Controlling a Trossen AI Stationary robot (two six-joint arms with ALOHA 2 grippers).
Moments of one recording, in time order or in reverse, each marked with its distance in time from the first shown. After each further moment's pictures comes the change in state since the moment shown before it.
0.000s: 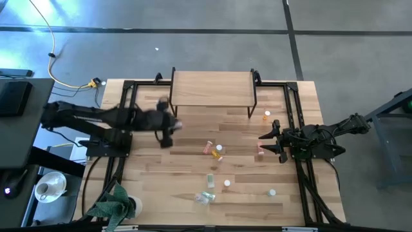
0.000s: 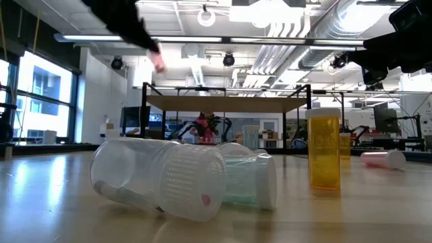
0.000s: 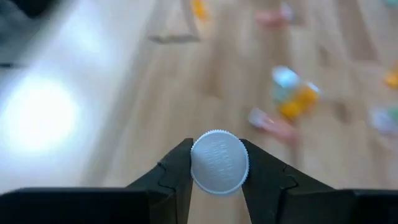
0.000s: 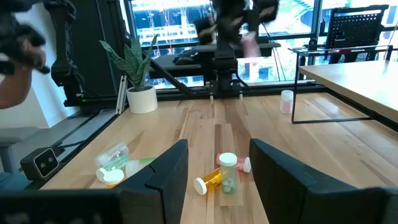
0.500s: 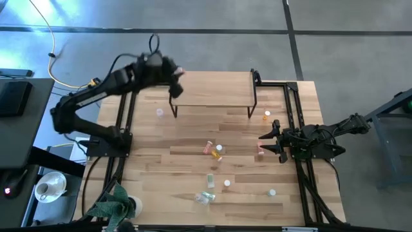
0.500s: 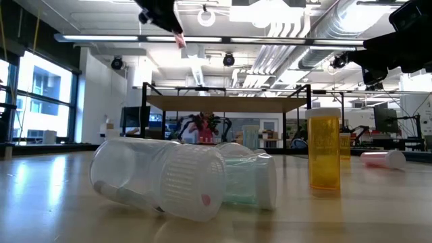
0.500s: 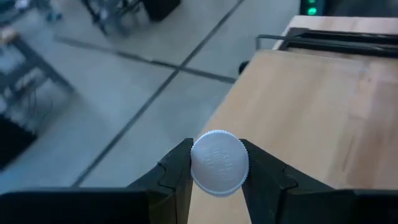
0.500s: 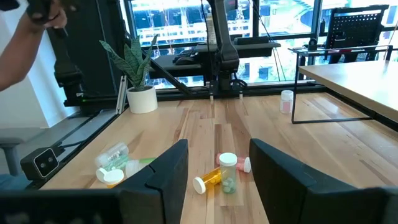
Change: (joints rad) left arm 0.490 0.238 0.526 -0.131 0.045 0.109; right arm 0.000 0.000 0.000 0.000 0.000 0.000
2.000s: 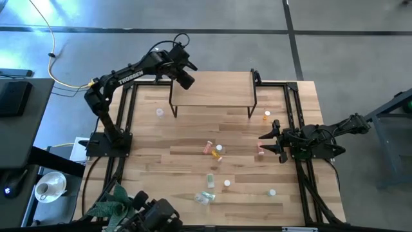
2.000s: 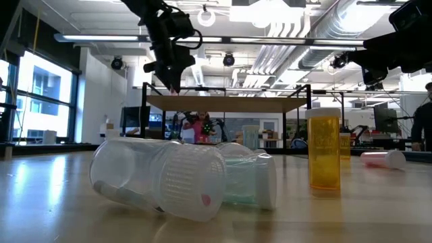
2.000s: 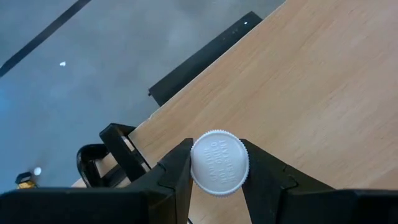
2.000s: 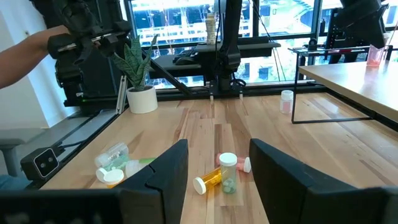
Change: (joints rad) left arm 0.195 0.449 0.217 -0.326 0.044 -0.278; right arm 0.000 0.000 0.000 0.000 0.000 0.000
